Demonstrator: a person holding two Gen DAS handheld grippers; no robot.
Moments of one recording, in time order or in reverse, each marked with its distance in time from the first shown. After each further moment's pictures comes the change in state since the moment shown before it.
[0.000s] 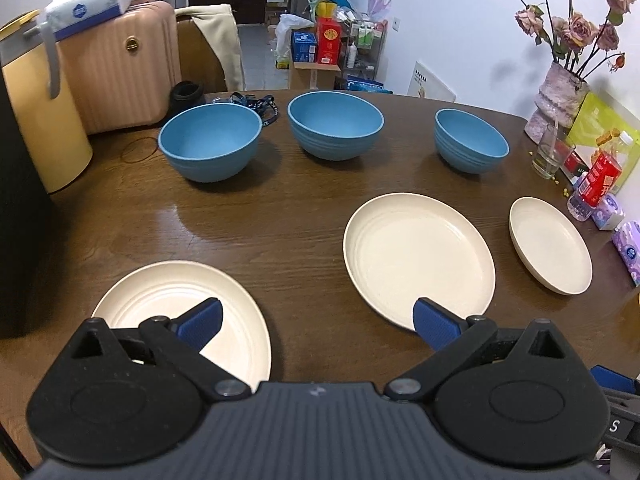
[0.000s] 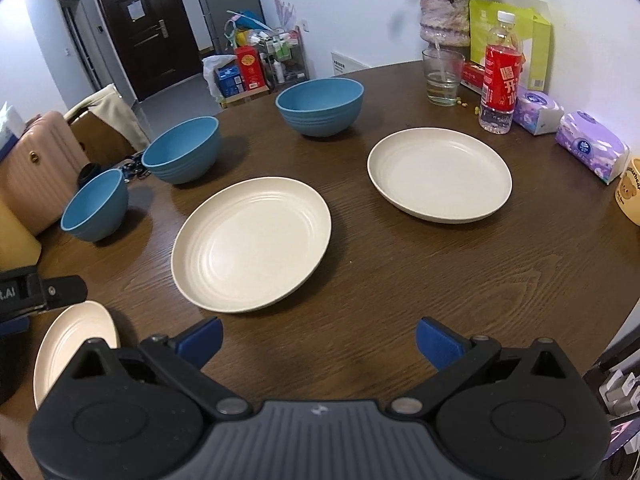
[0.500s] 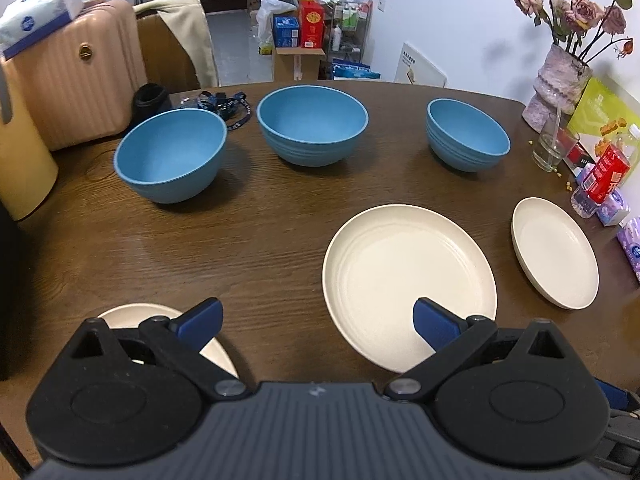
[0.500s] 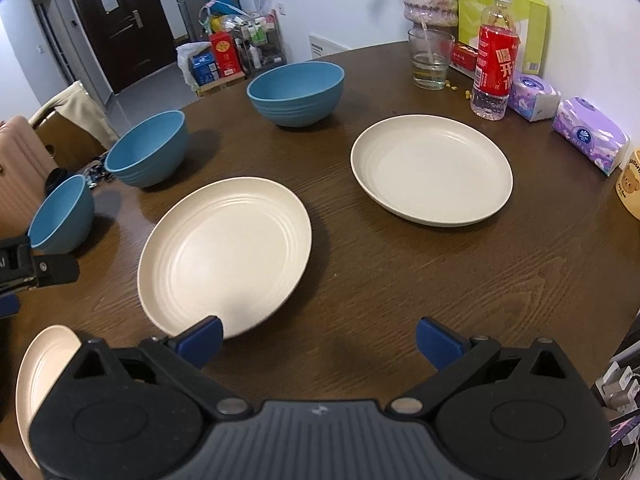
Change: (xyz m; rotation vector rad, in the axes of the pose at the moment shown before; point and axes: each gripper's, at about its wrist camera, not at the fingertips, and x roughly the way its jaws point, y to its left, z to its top) left arm 0.048 -0.018 0.043 0.045 0.062 -0.025; right arm 0.040 -0.003 0.029 0.043 0.058 -0.056
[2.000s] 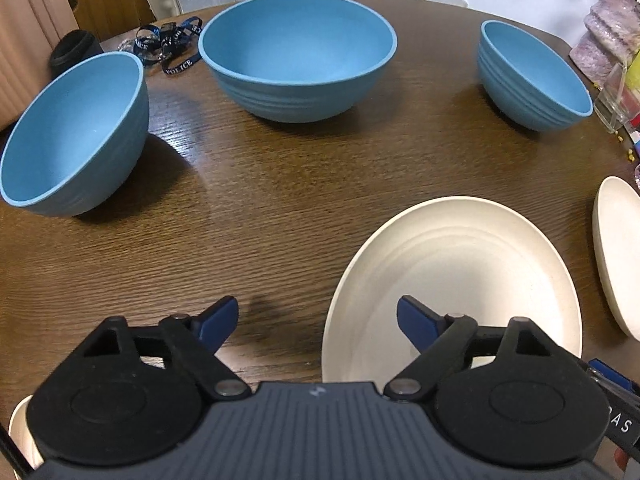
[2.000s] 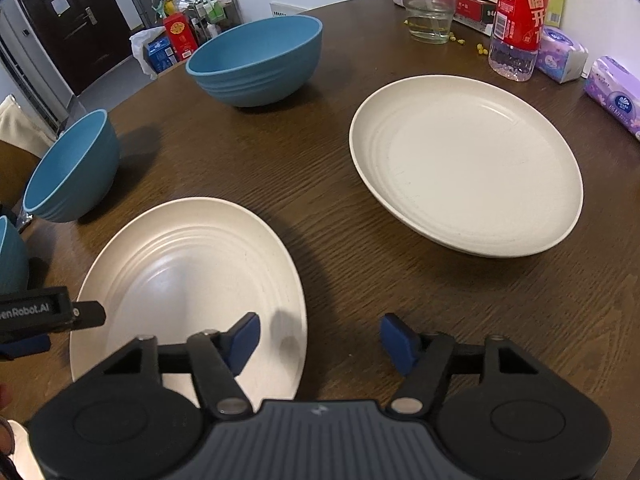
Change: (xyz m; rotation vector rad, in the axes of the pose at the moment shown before) left arm 0.157 -0.007 0.052 0.032 0.234 0.024; right arm 0.118 0.003 0.054 0.115 0.095 -0.045
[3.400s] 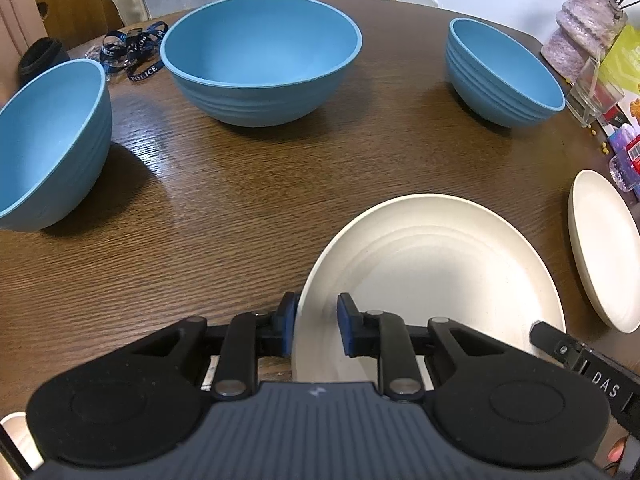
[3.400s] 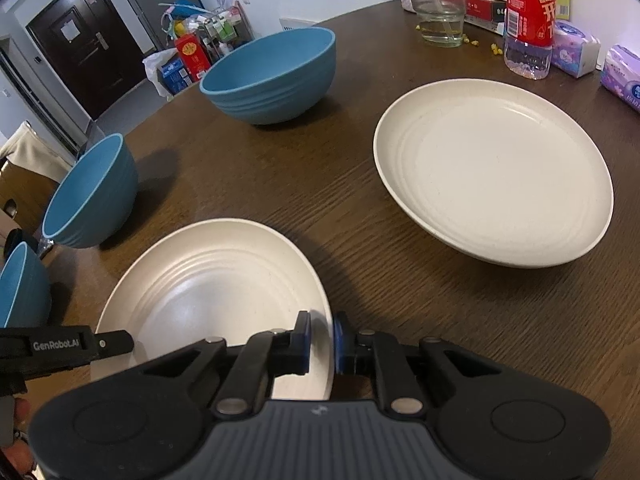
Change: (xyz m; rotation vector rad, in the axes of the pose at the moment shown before) left arm 0.001 -0.006 -0.002 0.035 -0.023 -0.082; right arm 0.011 0.001 0.008 0.046 -0.054 0.090
